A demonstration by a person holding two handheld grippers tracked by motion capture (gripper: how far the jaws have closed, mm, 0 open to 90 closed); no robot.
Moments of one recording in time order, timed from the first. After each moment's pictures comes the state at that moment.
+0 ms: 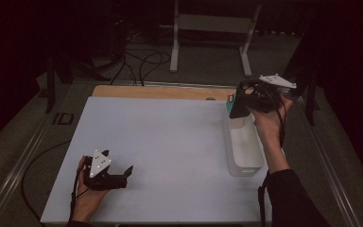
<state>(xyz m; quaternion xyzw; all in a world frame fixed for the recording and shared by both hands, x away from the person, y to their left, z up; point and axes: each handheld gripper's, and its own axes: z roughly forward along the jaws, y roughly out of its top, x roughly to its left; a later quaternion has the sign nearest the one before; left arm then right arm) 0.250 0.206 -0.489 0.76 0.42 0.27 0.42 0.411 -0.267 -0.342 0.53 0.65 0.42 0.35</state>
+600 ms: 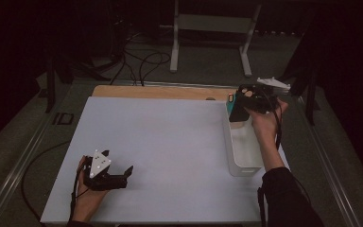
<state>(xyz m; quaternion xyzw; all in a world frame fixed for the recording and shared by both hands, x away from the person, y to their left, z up) 0.249 0.206 -0.489 0.76 0.42 0.27 0.42 0.434 -0.273 -0.374 0.57 0.65 0.39 0.32</state>
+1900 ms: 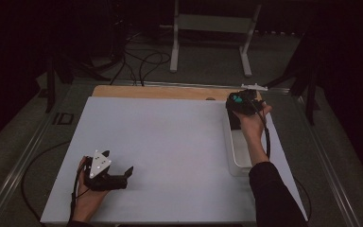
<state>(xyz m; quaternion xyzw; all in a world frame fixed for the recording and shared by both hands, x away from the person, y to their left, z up) 0.249 0.206 -0.489 0.76 0.42 0.27 0.43 0.473 -0.257 -0.429 0.59 0.67 0.32 0.31</state>
